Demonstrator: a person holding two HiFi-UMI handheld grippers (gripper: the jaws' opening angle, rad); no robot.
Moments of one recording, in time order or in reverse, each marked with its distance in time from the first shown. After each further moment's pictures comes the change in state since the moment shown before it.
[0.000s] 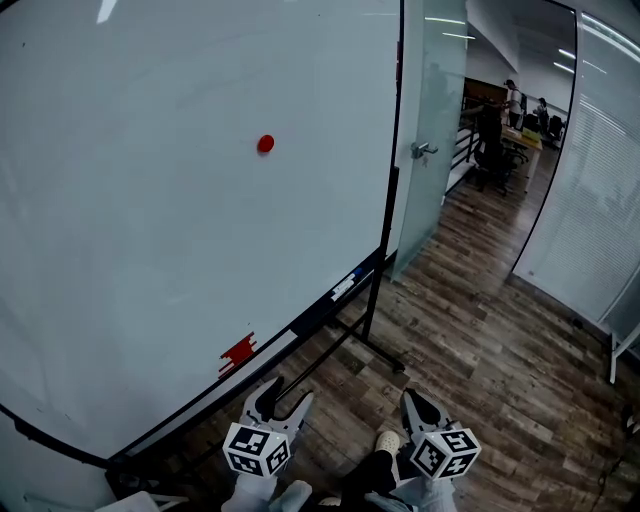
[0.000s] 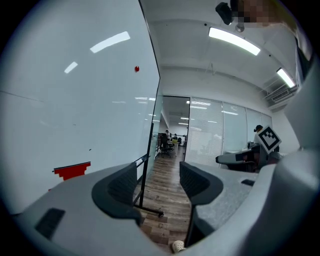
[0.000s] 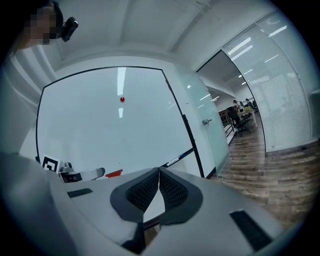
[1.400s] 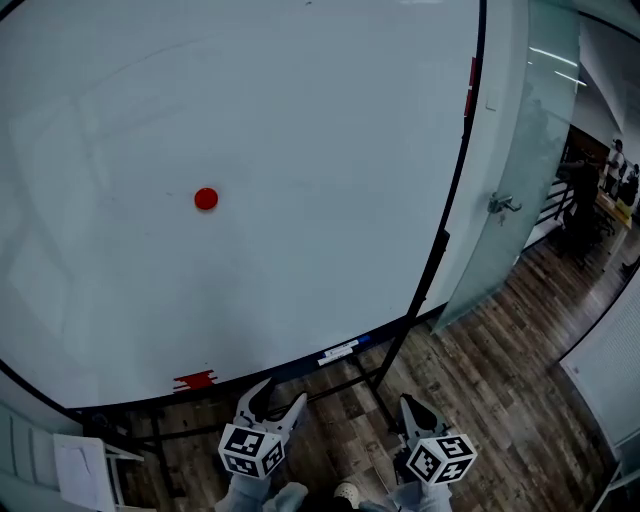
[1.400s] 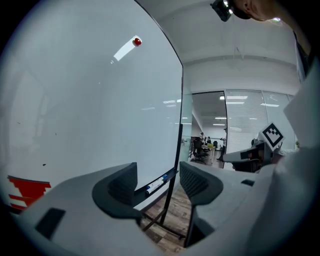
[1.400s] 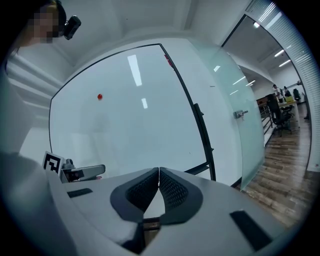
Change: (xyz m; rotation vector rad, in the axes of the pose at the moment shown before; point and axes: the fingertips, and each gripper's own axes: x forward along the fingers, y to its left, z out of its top) left arm 0.200 0.033 0.046 -0.050 -0.042 0.427; right arm 0.218 -0.155 0.108 -0.106 0.157 0.373
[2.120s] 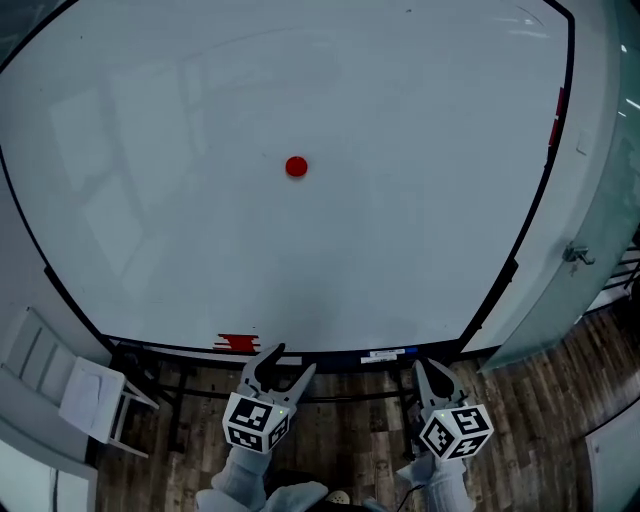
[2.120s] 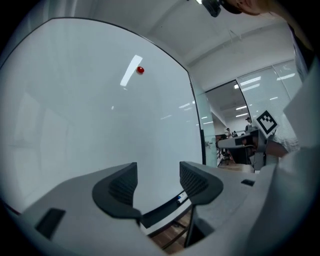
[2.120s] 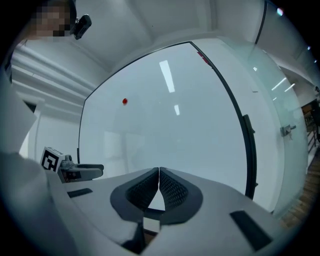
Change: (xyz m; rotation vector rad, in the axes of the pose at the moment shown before) left arm -0.039 0.037 0.043 0.141 -0.099 0.302; right arm 0.081 0.049 0.067 -0.208 -0.089 0.351
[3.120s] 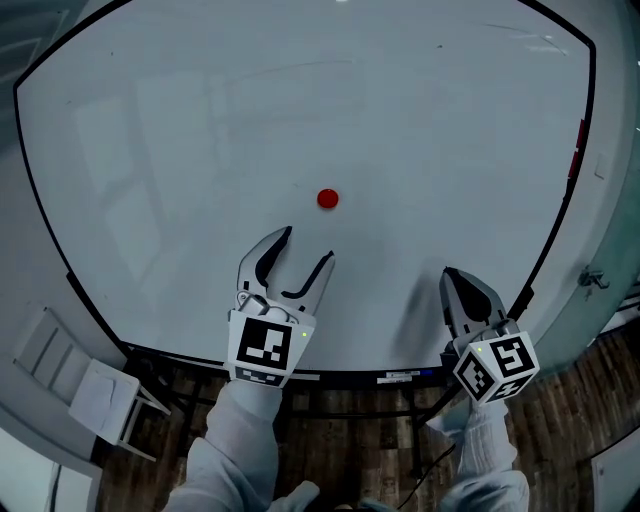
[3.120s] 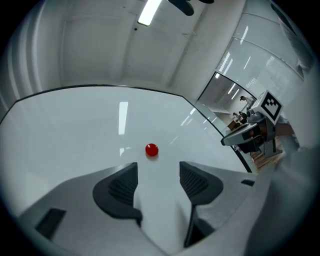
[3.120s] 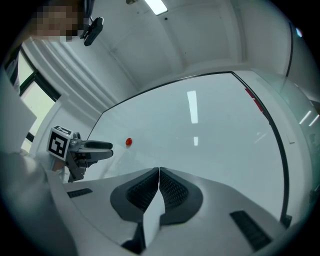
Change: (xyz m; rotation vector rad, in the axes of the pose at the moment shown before) left arm 0.025 0.062 0.258 0.450 -0.339 0.200; right arm 0.077 0.040 0.213 -0.299 -0.300 0.150
